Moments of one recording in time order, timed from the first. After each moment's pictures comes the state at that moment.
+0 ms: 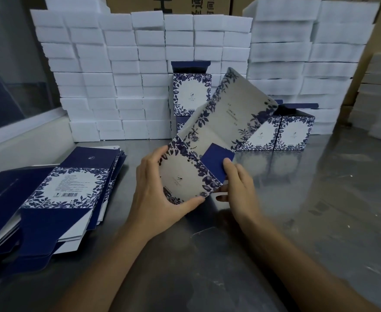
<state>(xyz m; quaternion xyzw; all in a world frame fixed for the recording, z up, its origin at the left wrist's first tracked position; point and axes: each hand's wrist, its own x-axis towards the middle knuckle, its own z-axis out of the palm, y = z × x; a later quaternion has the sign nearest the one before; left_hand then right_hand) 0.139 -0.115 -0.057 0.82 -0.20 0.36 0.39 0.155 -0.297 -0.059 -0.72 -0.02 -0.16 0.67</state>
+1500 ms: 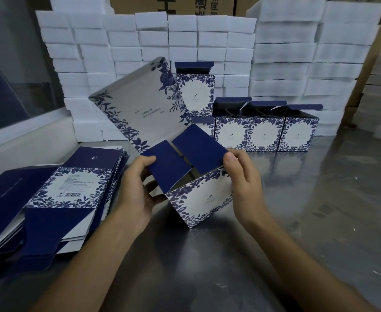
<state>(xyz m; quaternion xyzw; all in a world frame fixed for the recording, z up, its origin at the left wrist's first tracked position) 0.151 -0.103 -0.032 0.50 0.05 0.06 0.86 0.136 -0.289 -0.033 -0.67 -0.19 -0.25 0.67</state>
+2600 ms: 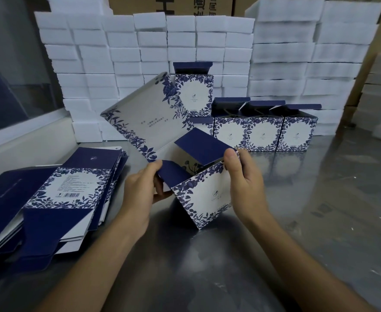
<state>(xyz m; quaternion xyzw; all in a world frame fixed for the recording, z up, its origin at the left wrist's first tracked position) 0.149 -0.112 -0.037 0.60 0.06 0.13 0.78 0.137 -0.293 -0.031 -0.71 -0.13 -0.29 0.62</state>
